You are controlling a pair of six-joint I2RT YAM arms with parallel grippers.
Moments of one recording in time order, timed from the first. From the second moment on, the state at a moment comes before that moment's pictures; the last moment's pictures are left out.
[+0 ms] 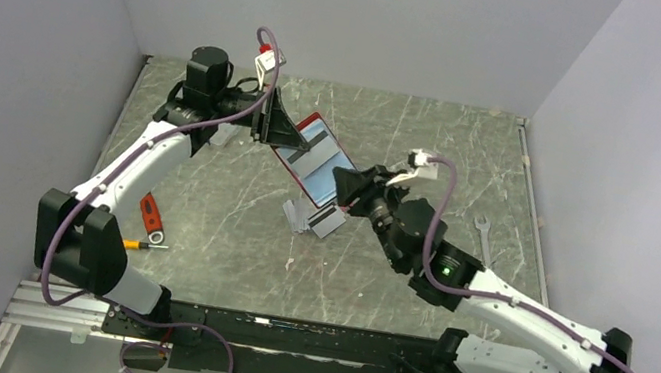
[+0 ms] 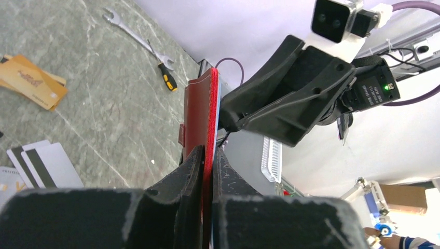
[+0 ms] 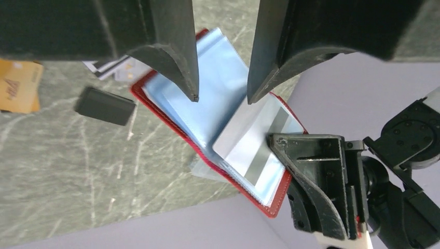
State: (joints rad) left arm -0.26 1.44 1.27 -0.03 1.27 -0.65; right arm 1.08 1.04 0.89 0.14 0.59 0.60
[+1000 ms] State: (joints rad) left arm -0.24 1.50 1.07 0.42 1.35 -0.99; right arm 0.68 0.92 0.36 0.73 -0.02 0.96
